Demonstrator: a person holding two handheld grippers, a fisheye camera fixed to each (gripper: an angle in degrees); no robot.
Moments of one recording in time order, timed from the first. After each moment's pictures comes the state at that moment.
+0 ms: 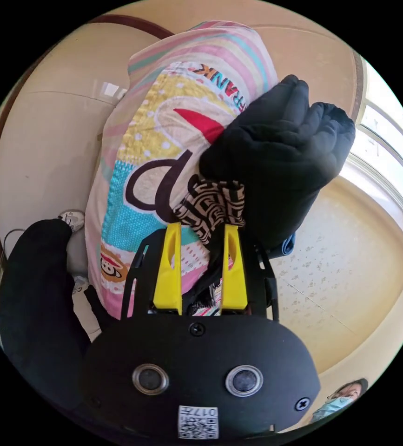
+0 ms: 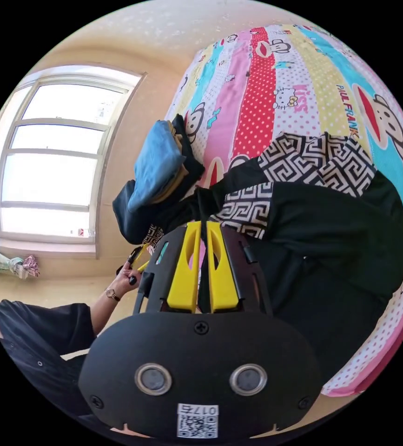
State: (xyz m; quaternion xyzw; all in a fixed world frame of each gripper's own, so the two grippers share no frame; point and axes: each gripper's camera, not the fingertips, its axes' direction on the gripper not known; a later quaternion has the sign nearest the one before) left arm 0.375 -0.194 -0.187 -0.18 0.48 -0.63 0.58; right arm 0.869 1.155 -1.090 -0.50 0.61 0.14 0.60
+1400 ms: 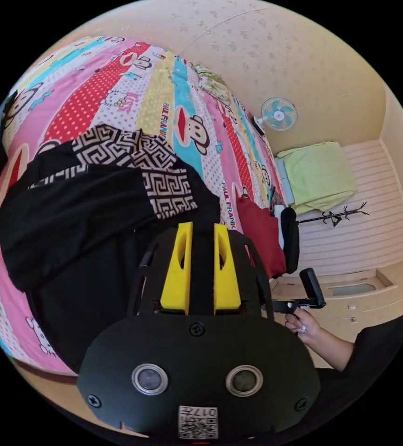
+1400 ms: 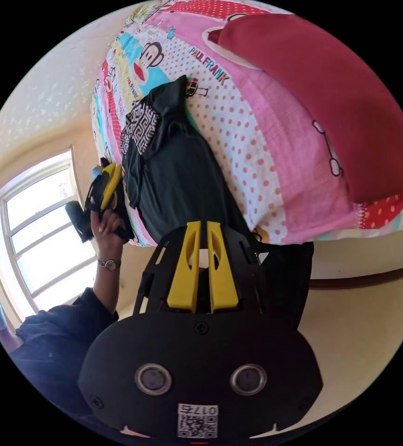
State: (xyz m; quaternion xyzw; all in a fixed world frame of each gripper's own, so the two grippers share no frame) left arm 0.947 -0.151 -0.322 -0.11 0.55 0.12 0.82; right arm 0.603 1.012 -1.319 -0.29 0.71 0.32 0.56
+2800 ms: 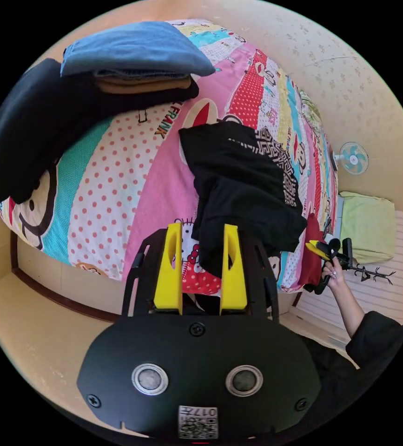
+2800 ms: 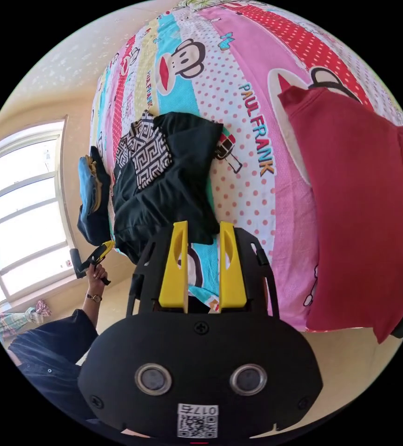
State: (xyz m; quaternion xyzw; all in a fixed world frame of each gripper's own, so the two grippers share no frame) left arm 0.738 -0.096 -0.182 -0.22 0.40 -0.01 0.89; right arm 0.671 0.875 -1.207 -0.40 0.73 0.23 0.51
